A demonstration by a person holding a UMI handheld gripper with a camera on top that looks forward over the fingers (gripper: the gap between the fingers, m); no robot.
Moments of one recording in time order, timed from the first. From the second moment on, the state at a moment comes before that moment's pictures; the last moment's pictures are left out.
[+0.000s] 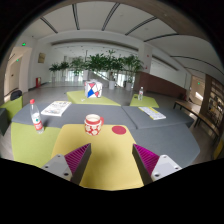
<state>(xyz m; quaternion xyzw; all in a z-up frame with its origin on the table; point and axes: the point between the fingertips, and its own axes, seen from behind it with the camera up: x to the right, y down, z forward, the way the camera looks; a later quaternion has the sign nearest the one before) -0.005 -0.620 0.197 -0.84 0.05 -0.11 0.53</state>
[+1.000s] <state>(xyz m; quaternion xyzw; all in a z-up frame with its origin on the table) -0.406 -0.415 0.112 -0.82 -0.09 0.02 0.57</state>
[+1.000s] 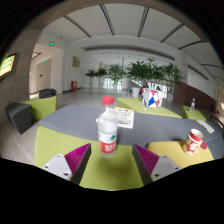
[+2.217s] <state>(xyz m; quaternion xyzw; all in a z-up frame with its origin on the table) -0.312 -0.374 0.347 -0.55 0.23 0.64 0.49</state>
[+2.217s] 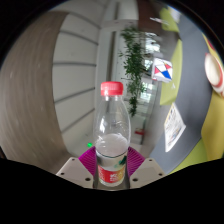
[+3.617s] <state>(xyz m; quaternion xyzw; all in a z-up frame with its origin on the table) 0.056 -0.309 0.292 -0.70 -0.03 -0.01 0.71</state>
